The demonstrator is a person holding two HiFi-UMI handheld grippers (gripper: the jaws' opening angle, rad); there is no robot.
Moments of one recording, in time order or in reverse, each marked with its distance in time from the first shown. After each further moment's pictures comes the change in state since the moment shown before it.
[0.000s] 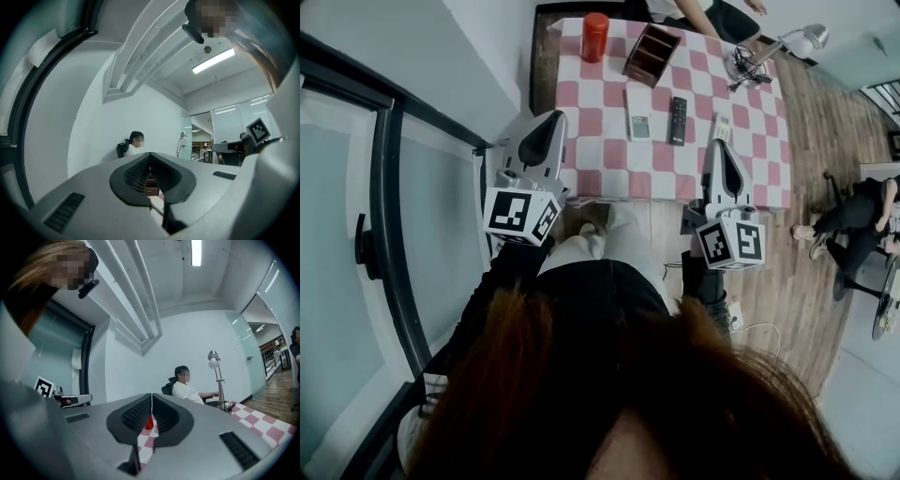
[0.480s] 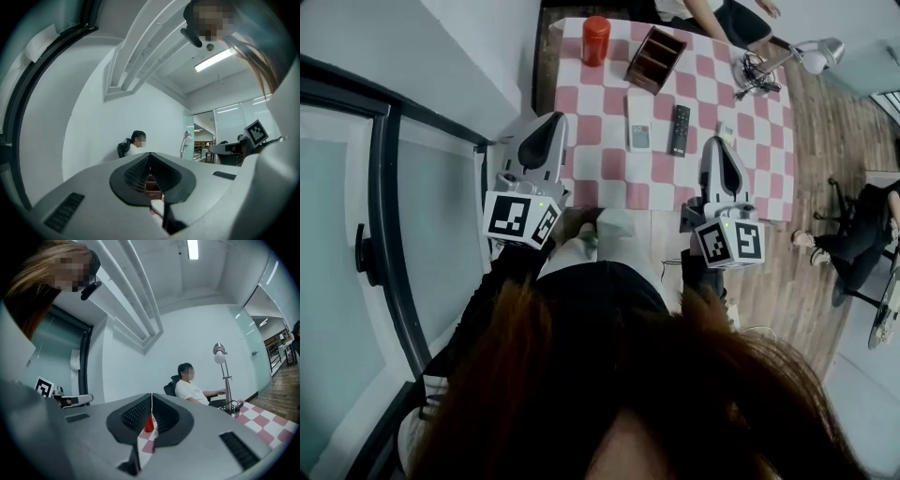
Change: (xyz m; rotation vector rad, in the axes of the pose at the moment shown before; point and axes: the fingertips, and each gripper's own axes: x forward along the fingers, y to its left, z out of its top) left arm 0.033 0.010 -0.004 -0.006 0.007 0.022; right arm 0.045 -0.014 -0.003 0.020 0.011 0.057
